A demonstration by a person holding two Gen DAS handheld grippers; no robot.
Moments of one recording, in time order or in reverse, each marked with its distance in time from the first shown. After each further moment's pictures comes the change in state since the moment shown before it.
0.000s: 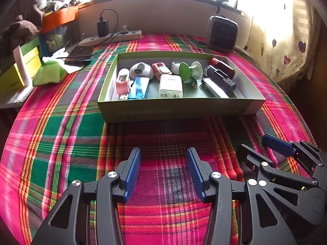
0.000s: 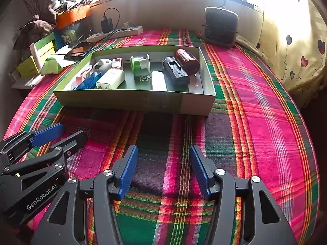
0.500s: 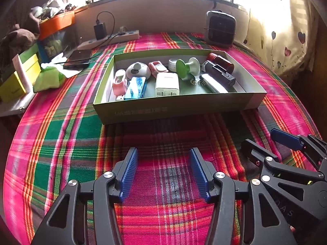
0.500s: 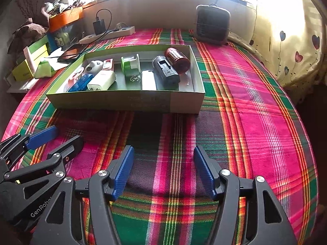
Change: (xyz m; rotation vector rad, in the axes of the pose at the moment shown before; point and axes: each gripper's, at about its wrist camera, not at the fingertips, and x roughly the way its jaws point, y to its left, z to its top) left arm 0.002 -0.009 -0.001 0.043 0.008 0.035; right arm 0.000 -0.008 -0.001 0.031 0.004 -0.029
